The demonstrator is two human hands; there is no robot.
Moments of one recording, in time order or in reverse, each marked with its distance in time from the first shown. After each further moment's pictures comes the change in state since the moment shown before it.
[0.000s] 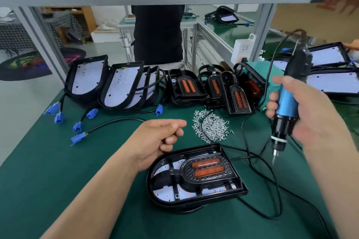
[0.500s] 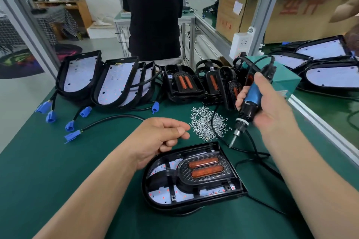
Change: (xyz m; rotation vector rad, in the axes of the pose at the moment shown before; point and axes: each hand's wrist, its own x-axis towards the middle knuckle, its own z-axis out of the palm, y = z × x) left_hand 0.008 -0.001 0.003 0.214 -0.066 -0.015; right_hand 0.048 0.053 0.041 0.409 0.146 0.244
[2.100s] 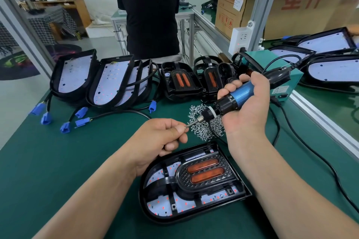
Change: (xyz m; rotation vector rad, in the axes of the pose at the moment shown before) left_hand -0.006 -0.002 0.010 0.070 -0.030 0.071; right_hand -0.030 0.046 0.043 0.418 -0.055 -0.203
